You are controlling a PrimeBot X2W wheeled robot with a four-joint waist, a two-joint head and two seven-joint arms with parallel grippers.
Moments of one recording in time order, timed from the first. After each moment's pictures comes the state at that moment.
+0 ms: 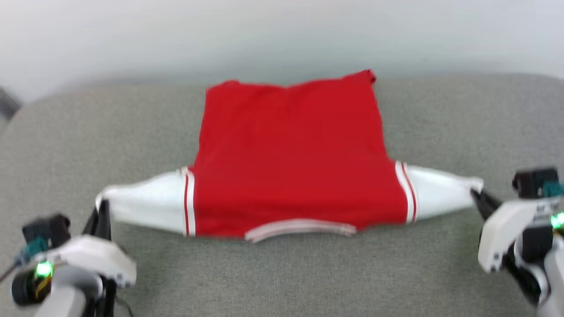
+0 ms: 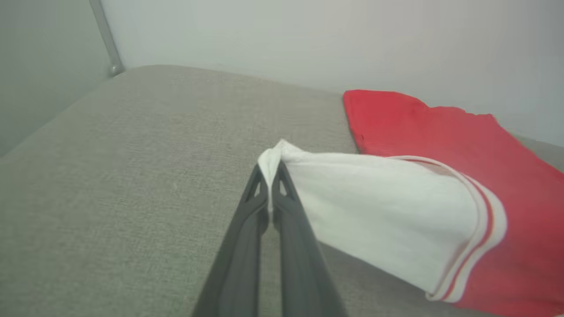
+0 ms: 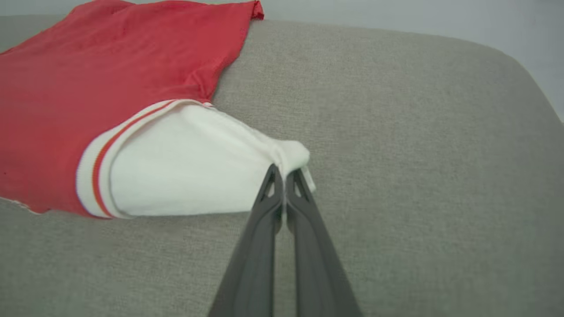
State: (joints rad) left arm -0.23 0.46 -0.25 0.38 -0.75 0.14 -0.17; right arm -0.32 -0.35 0.11 0.39 0.34 0.13 0.25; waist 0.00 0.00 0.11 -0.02
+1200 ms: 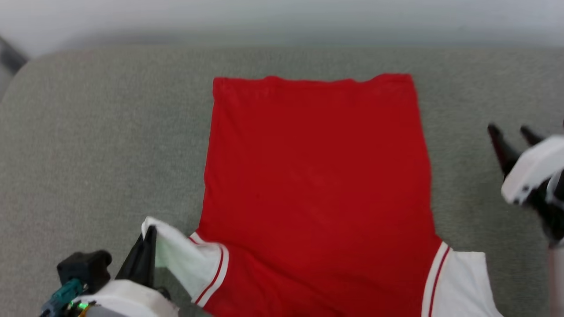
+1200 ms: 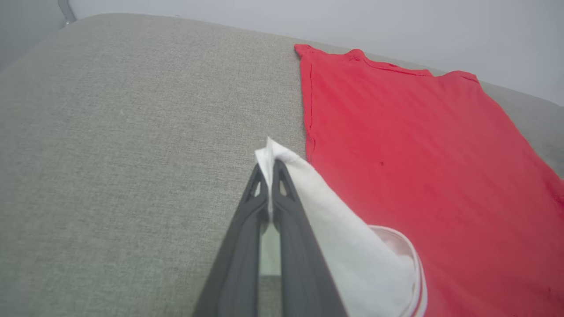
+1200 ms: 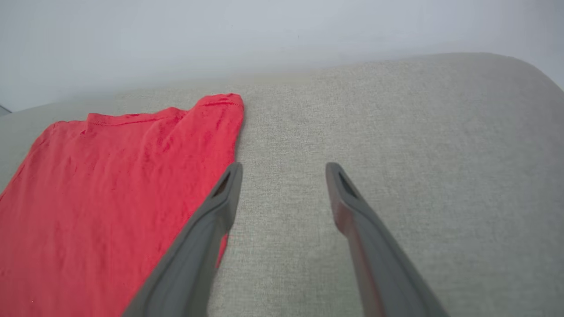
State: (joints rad) left arm 0.11 0.51 -0.33 -0.22 -0.69 0.35 -0.02; right arm -0.38 -0.17 -0.18 0.17 0.29 0.13 0.47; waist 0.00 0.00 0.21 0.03
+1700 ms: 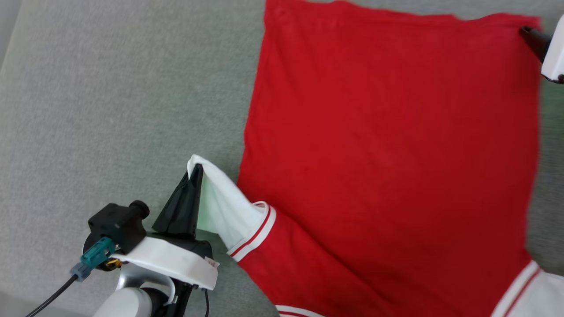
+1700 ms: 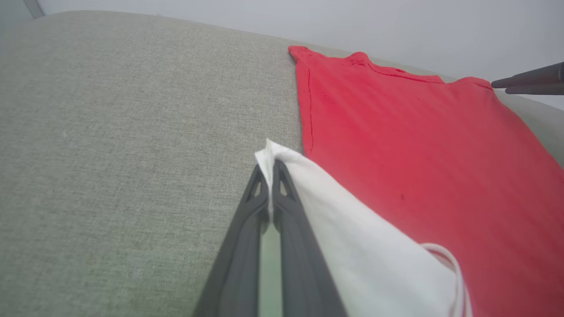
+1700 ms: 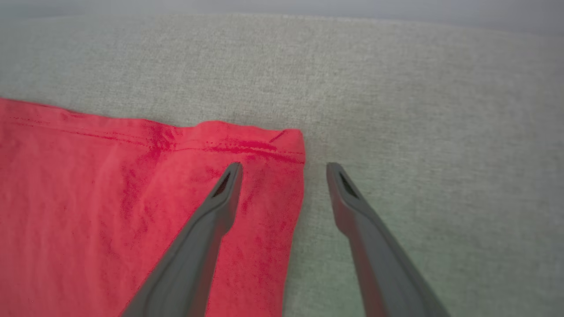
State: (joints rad) left arm -0.14 0.43 -0.43 -0.22 -0.64 0.24 -0.09; right arm -0.99 -0.28 -0.13 0.56 0.21 0.13 0.81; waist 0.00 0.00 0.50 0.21
